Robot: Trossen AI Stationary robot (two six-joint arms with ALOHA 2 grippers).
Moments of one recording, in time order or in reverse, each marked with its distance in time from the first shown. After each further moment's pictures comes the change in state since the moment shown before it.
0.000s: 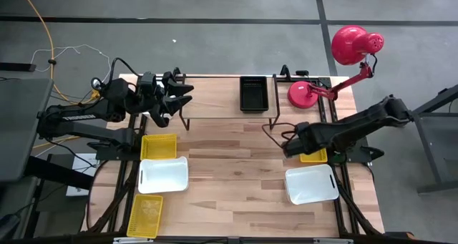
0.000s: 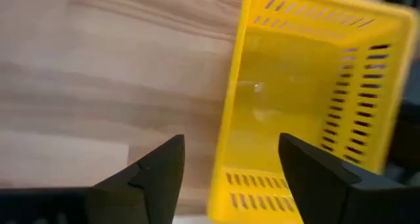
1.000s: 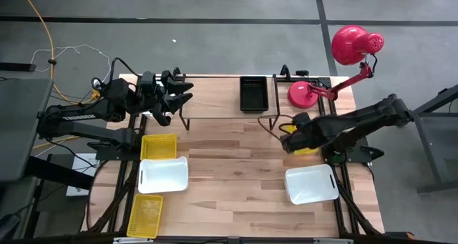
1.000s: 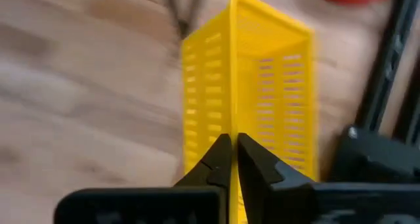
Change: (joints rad) left arm 0.000 0.000 0.000 -0.007 -0.053 0.040; right arm 0.008 -0.006 0.324 -0.207 0.176 -0.184
